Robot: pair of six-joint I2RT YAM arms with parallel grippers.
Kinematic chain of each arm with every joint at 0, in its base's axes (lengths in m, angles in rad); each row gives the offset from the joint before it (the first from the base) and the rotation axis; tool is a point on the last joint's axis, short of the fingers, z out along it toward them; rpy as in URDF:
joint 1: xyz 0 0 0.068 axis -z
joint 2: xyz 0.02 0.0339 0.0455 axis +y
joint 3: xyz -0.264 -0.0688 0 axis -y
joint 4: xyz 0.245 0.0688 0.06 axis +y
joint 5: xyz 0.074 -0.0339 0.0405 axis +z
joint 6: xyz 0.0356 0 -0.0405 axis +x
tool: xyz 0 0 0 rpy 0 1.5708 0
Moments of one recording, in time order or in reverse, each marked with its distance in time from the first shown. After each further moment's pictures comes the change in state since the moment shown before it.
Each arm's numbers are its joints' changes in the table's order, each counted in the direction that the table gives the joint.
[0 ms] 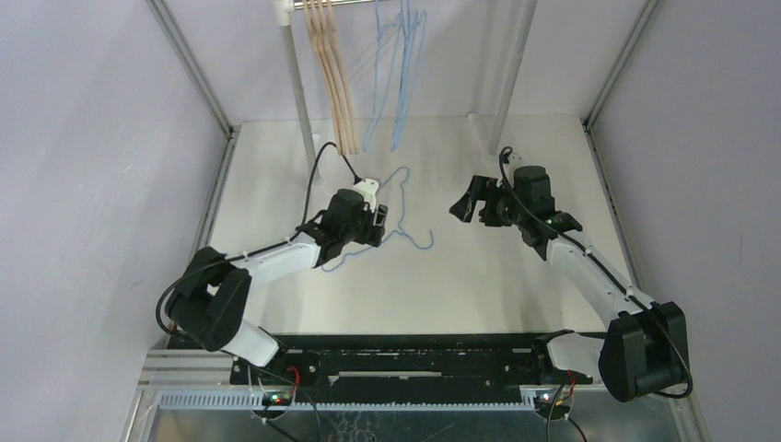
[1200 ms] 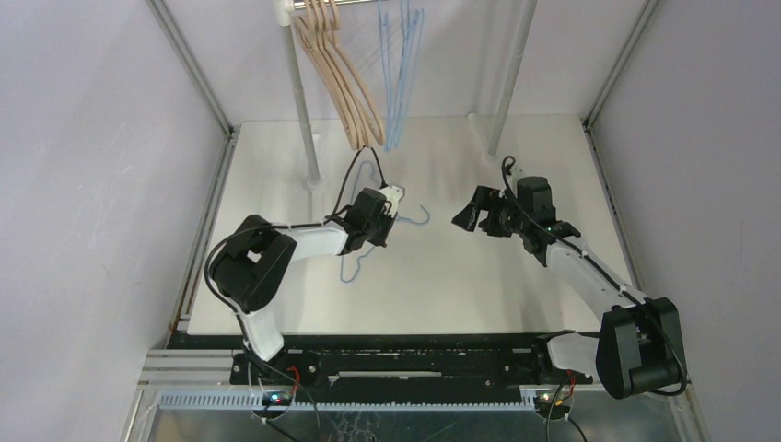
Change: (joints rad) left arm 0.029 0.309 0.138 -0.031 -0.056 0.110; right arm 0.052 0.015 -0.100 -0.076 0.082 0.023
